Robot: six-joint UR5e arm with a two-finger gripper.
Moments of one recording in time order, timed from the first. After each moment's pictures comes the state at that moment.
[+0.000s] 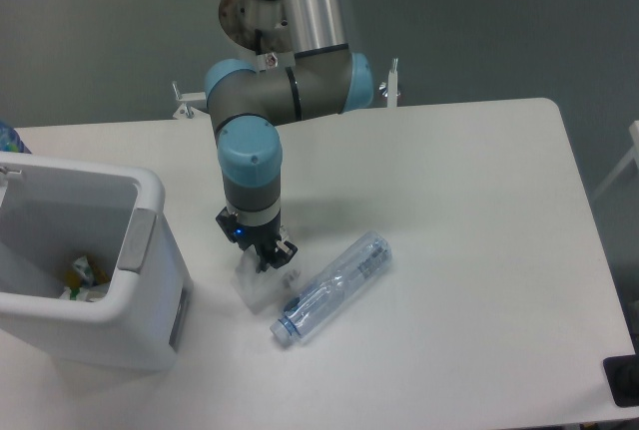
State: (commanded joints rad) arm 2.24 -1.91 -1.89 -0.81 1.50 0.82
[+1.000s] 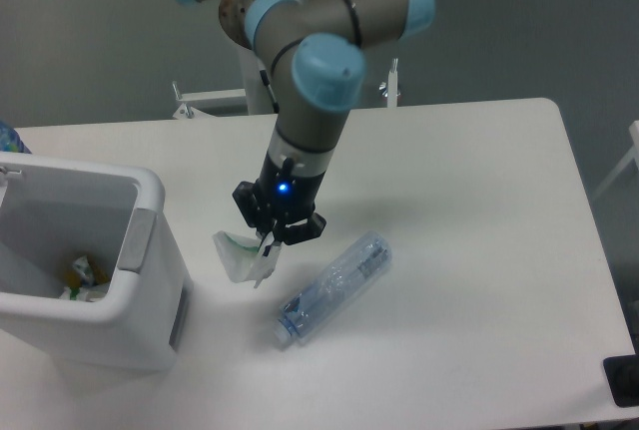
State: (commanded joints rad) arm 2.43 -1.74 -1.63 -1.01 0.98 0.63
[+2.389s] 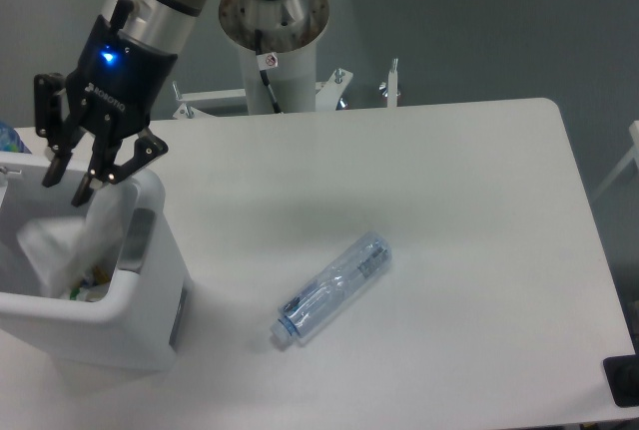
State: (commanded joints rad) arm 2.19 -1.68 -1.55 -0.87 0.91 0.45
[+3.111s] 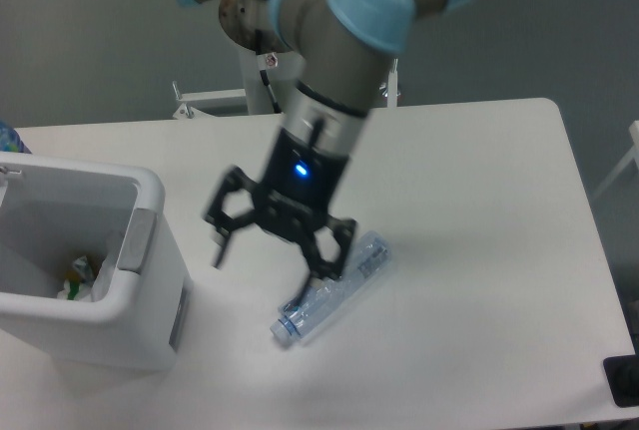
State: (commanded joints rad) arm 2.45 -1.95 -1.50 -0.87 1.12 0.76
